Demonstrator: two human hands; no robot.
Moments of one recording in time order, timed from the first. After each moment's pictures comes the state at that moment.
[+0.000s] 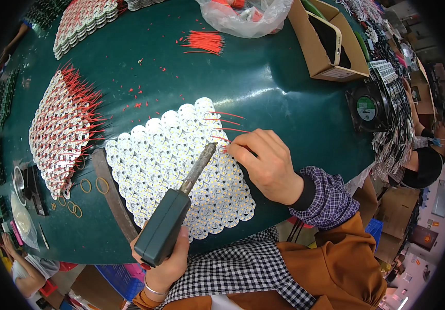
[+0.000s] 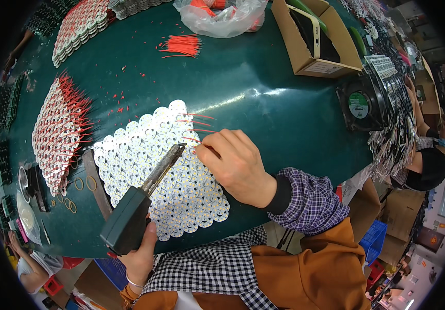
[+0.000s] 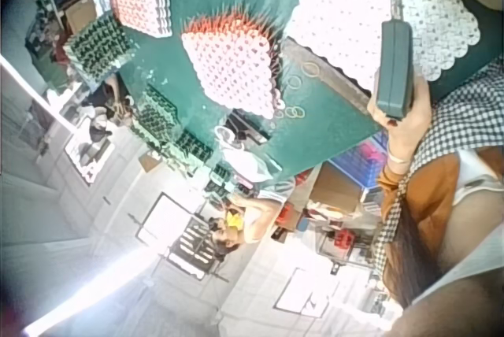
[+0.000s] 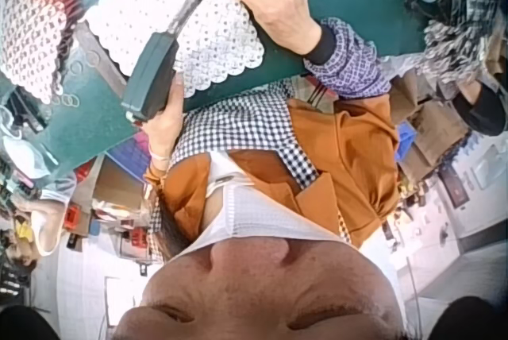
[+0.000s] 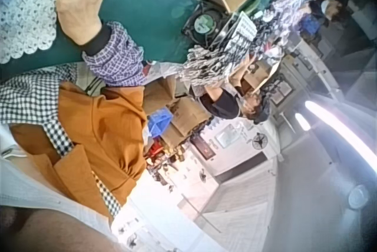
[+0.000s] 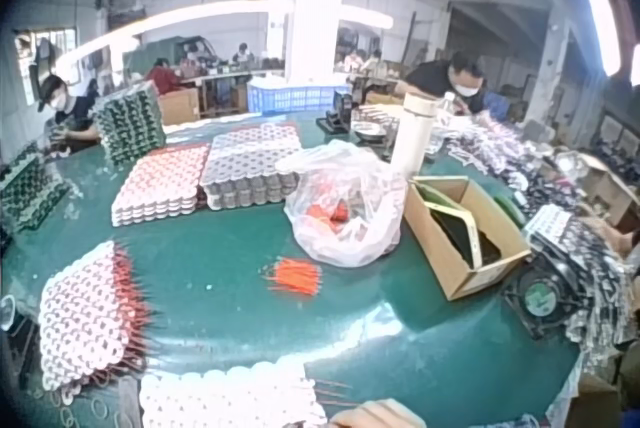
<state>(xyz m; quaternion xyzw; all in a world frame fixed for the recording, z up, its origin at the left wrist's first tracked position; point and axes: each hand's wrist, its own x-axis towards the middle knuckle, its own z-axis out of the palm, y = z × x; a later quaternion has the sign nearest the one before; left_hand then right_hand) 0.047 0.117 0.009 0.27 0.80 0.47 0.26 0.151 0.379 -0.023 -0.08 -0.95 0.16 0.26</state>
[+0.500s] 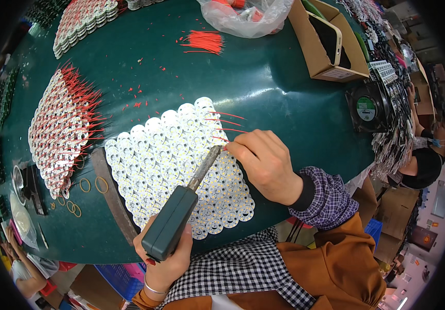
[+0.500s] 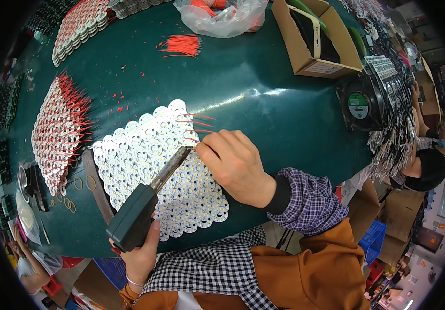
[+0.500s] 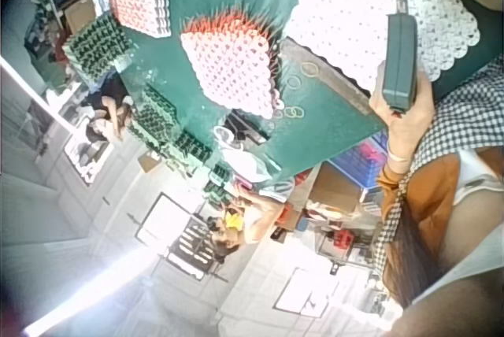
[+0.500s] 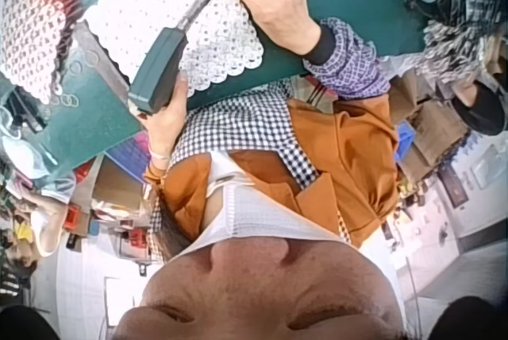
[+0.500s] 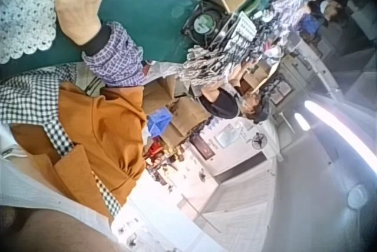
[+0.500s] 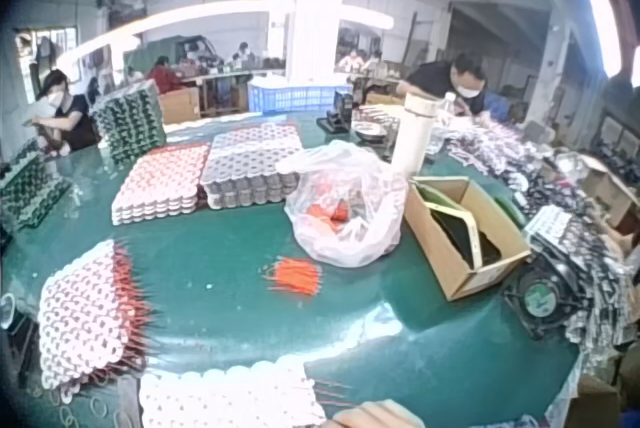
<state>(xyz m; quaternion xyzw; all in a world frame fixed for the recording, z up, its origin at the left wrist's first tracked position) 0.043 0.140 0.011 0.31 0.79 0.49 0.21 0.150 0.378 -0.024 -0.08 -0.95 0.14 0.26</state>
